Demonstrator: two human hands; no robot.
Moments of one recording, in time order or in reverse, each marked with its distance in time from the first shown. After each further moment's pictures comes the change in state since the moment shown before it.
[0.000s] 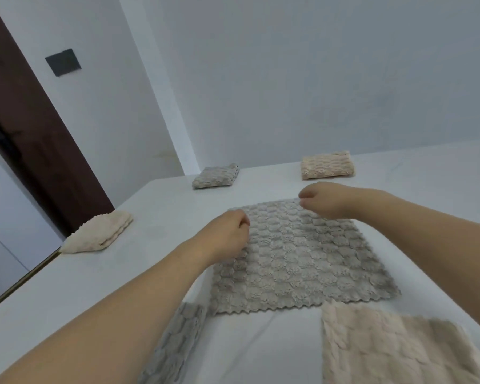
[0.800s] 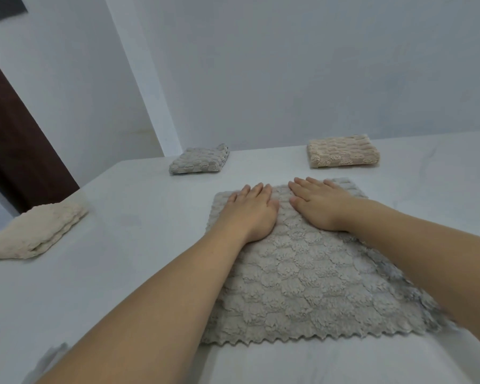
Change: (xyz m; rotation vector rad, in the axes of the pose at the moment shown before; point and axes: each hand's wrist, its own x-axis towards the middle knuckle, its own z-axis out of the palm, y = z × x) left_hand 0.154 -0.027 0.072 0.237 -0.018 0.056; right_hand 0.117 0.038 0.067 -0.326 -0.001 -0.016
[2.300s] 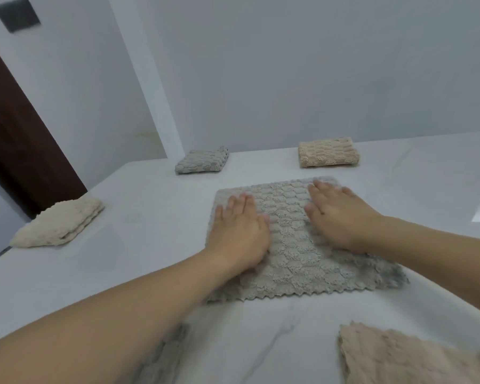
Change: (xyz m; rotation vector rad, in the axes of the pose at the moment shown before) left_hand -0.106 0.022 -0.014 0.009 0.075 -0.068; right_hand -0.103 -0.008 -0.014 0.006 0.062 0.089
